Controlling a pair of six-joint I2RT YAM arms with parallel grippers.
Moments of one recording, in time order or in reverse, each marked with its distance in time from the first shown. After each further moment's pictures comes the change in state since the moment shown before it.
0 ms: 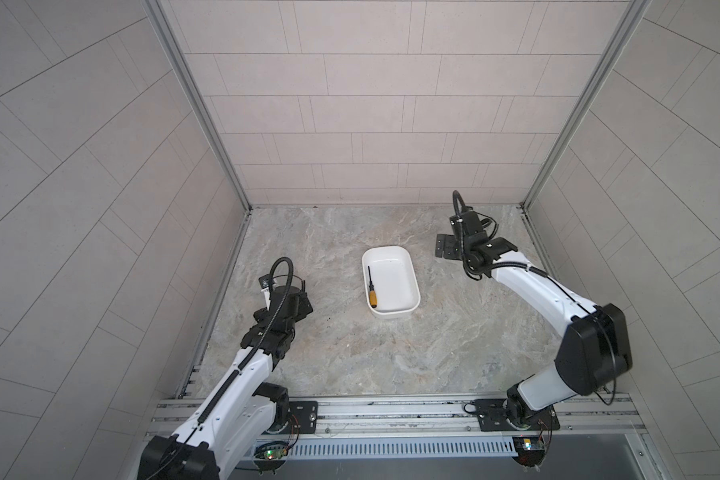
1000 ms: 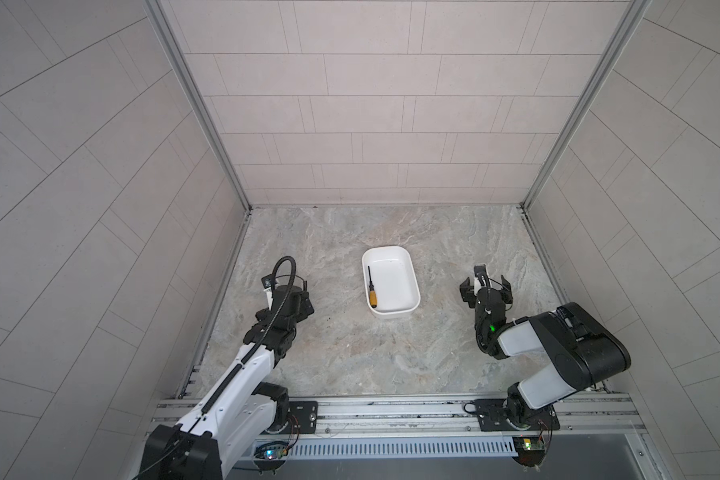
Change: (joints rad) left arm 0.000 0.050 0.001 0.007 0.011 -0.002; right arm -0.118 0.103 -0.980 1.590 0.143 -0.583
